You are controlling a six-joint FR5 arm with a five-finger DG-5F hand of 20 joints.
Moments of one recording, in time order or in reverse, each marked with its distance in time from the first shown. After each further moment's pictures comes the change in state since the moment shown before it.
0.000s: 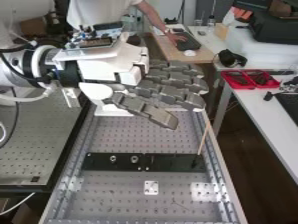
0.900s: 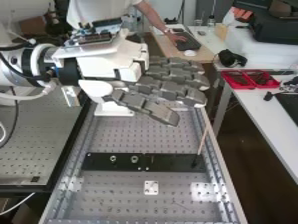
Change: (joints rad) arm -0.003 0.002 0.001 0.011 -0.011 -0.009
